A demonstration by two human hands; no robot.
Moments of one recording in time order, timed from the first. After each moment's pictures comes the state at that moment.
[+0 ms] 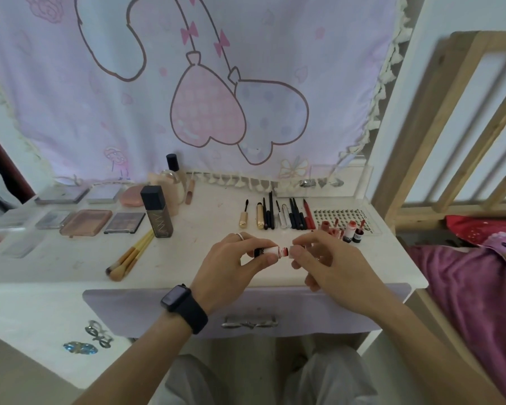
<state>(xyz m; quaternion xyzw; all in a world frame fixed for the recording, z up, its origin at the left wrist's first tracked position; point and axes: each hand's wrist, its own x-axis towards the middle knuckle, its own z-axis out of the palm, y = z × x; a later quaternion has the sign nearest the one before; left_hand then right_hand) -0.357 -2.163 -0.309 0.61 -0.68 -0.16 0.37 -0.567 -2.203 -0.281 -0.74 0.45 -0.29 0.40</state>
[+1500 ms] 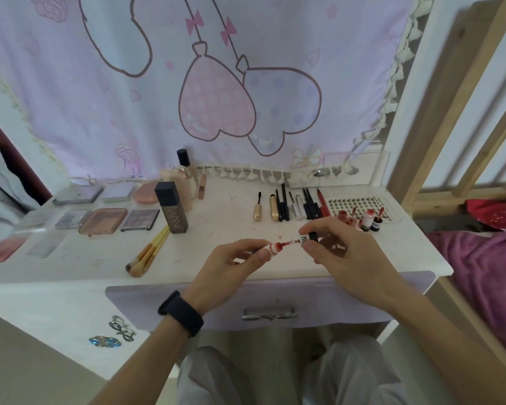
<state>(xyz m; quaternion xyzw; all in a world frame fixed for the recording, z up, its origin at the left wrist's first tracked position) -0.329 -2.145 -0.314 0.58 -0.62 -0.34 0.41 -0.556 -2.199 -0.284 -0.78 0.37 -0.35 0.37</state>
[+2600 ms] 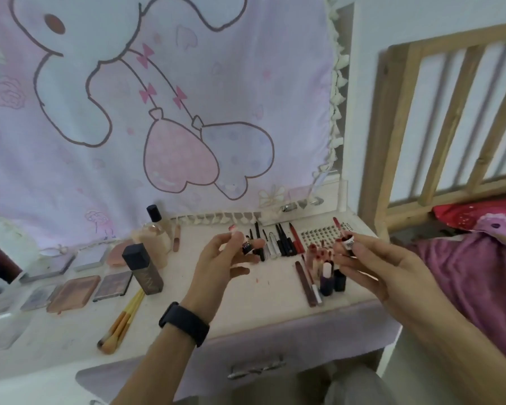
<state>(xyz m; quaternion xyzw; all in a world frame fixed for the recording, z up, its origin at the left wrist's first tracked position) -0.364 -2.203 -0.255 0.54 -0.45 -0.45 0.55 -0.625 -2.212 -0.265 -0.41 0.39 -0.56 0.61</state>
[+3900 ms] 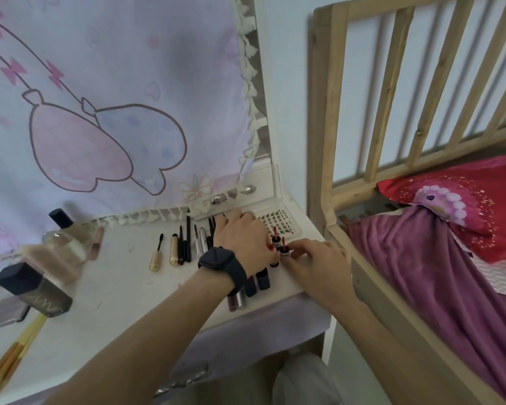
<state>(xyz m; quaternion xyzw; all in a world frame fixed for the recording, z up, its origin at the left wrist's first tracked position) -0.527 -2.306 -0.273 0.65 -0.76 0.04 0.01 -0.677 -2.296 -0.368 -0.67 0.65 -0.33 0.14</state>
